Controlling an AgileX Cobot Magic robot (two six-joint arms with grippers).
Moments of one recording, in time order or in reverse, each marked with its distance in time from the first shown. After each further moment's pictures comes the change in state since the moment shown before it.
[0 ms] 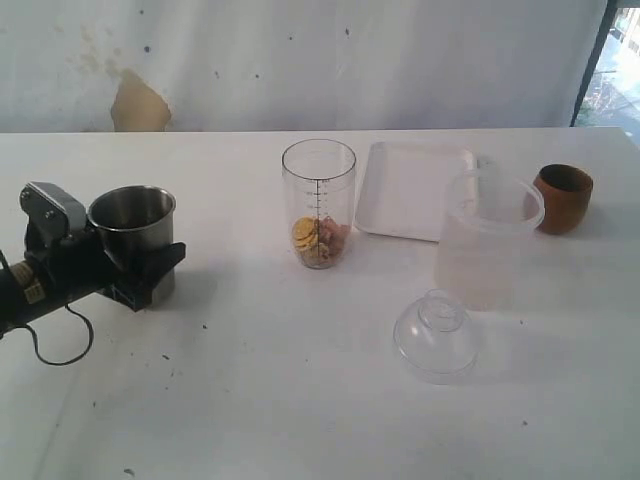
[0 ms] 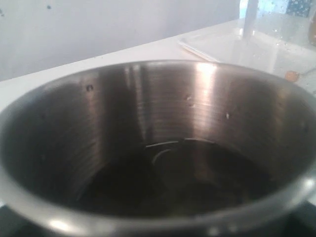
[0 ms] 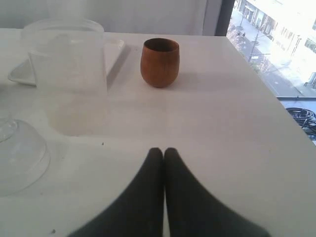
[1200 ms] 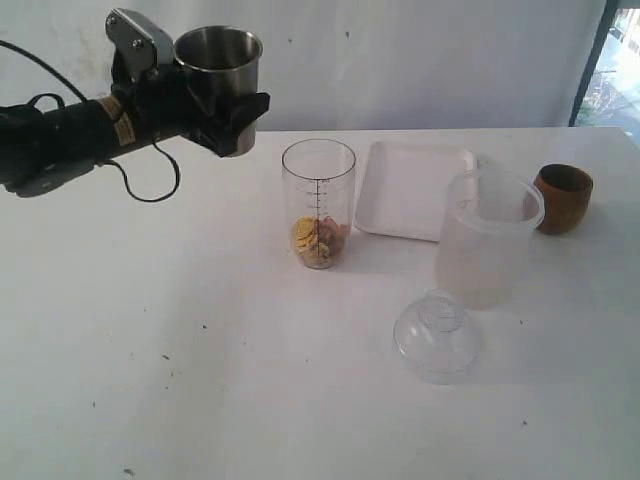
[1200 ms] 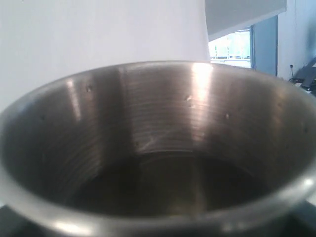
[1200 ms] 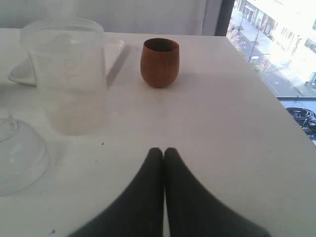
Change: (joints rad) left arm -0.222 -0.105 -0.567 0.097 0.337 -0.311; right arm 0.000 0.000 0.000 0.000 0.000 0.000
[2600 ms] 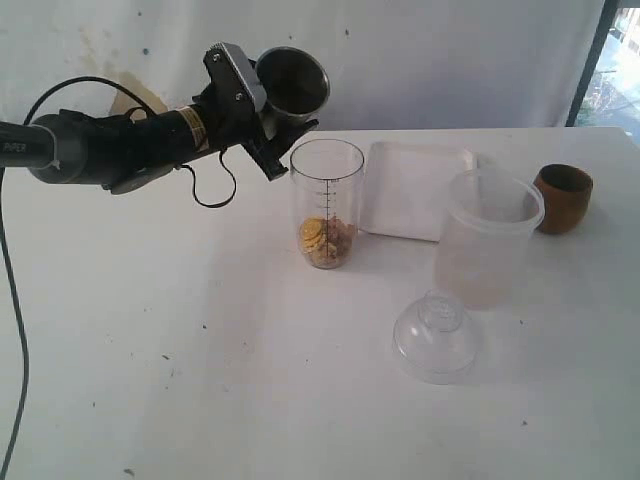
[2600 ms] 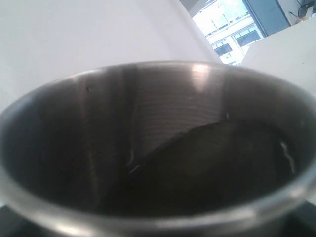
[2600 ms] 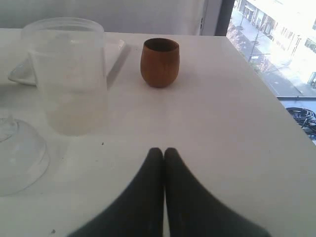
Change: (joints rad) left arm -0.097 0.267 -0.327 -0.013 0.074 0.468; right arm 0.000 0.000 0.000 0.000 0.000 0.000
